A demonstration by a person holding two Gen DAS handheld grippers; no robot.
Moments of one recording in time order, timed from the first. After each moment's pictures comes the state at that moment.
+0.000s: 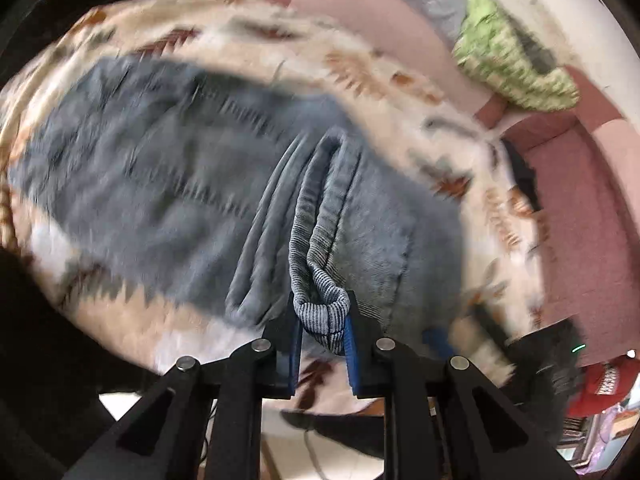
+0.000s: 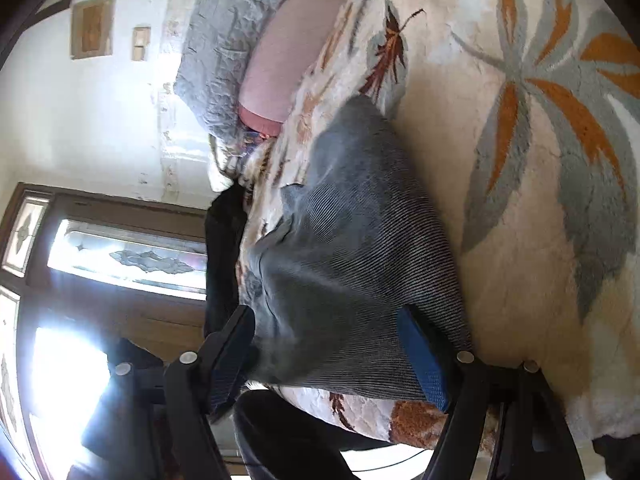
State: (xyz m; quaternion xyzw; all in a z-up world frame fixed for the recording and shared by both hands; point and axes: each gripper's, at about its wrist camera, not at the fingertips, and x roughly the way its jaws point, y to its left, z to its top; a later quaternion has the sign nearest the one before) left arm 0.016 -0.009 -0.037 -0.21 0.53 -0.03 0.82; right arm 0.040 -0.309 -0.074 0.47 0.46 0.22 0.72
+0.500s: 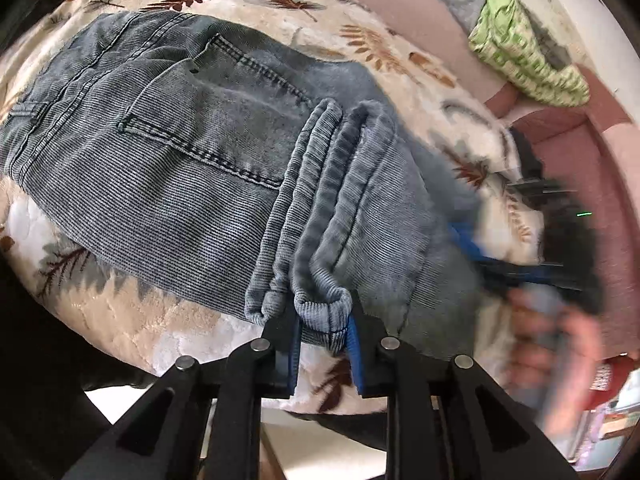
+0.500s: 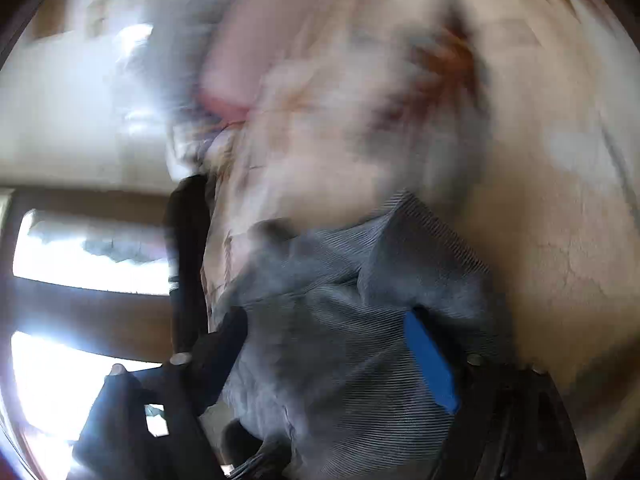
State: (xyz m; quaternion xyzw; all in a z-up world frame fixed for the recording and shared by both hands) left arm 0.020 0.009 -0.048 -0.24 0.54 -0.06 0.80; right arm 0.158 -0.297 -0.085 0.45 0.50 0.21 0.71
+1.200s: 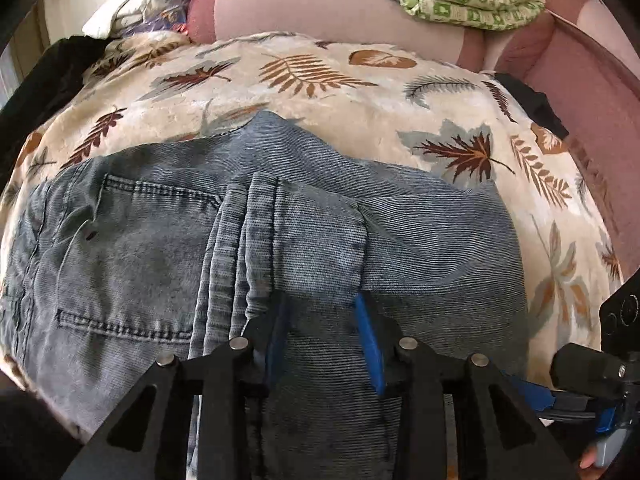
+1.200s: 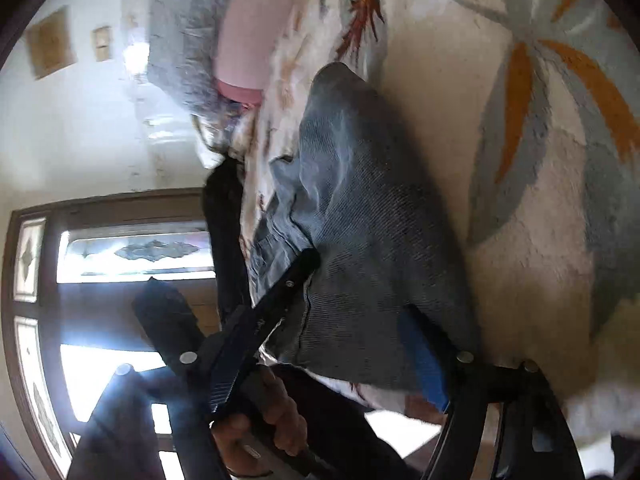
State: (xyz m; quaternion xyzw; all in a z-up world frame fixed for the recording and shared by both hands) left arm 0.076 -0.063 -0.040 -0.02 0.50 -0.06 0.86; right arm 0.067 -0.315 -0.080 0.50 0.53 0.24 0.65
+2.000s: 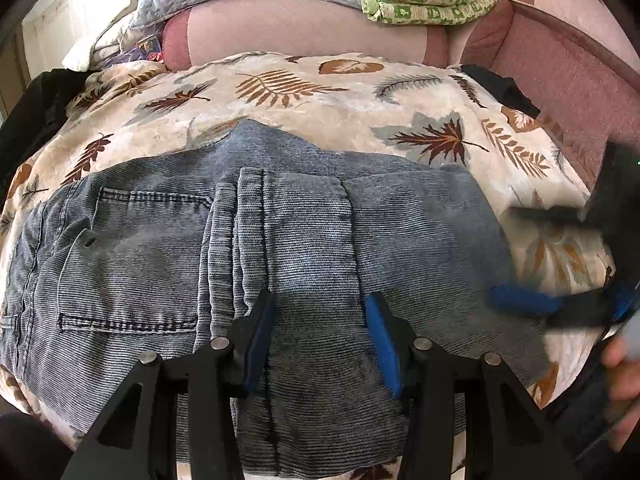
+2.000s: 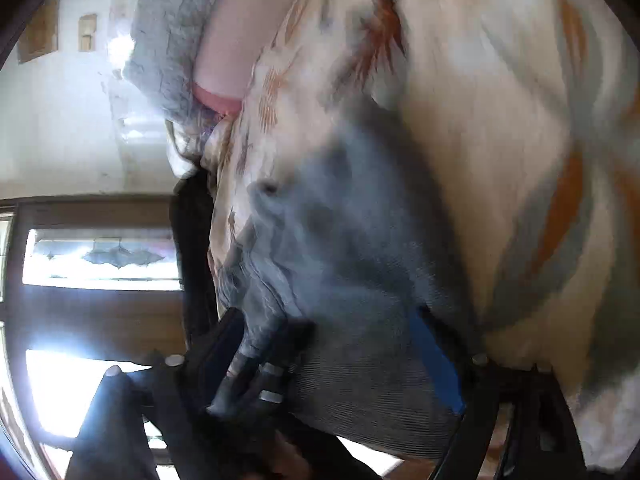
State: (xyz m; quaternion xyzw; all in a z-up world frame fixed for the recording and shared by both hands) left arm 0.056 -0.067 -0.056 0.03 0.46 -0.10 0.88; right arm 0.090 -0.309 -0.080 0.45 0.53 0.21 0.69
